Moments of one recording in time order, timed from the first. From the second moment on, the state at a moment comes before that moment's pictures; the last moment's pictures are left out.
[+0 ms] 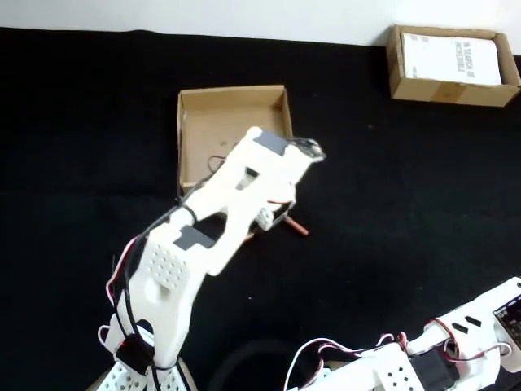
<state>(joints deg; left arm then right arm) 25.7 45.0 -25.5 87.9 -7.9 59.5 -104.1 95.6 12.2 9.0</state>
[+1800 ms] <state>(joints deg) 31.6 -49.5 20.8 68.5 1.5 -19.3 -105.0 65.5 70.3 -0.4</state>
